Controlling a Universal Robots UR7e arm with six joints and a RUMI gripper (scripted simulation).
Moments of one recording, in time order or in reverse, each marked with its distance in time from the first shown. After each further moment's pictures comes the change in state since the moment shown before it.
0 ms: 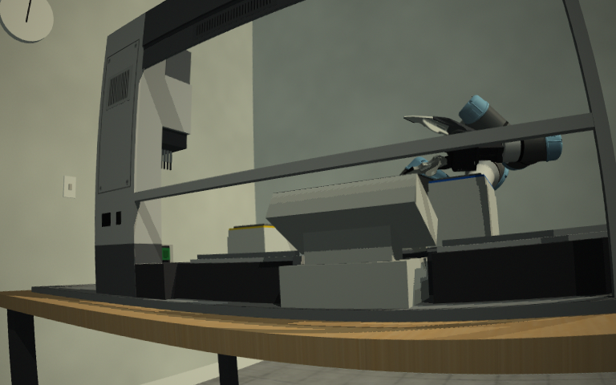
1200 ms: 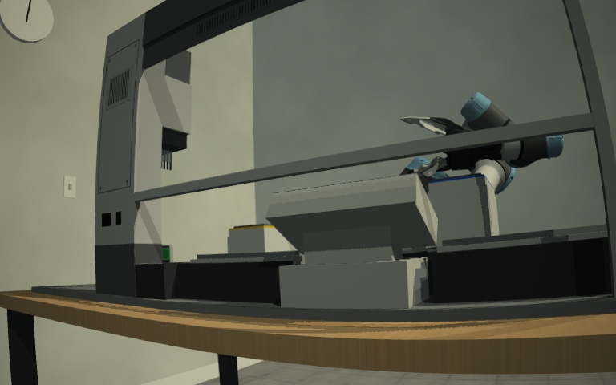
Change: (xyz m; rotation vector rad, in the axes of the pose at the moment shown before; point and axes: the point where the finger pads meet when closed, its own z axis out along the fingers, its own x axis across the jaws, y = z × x) arm 0.006 -0.003 0.003 0.043 0.048 0.089
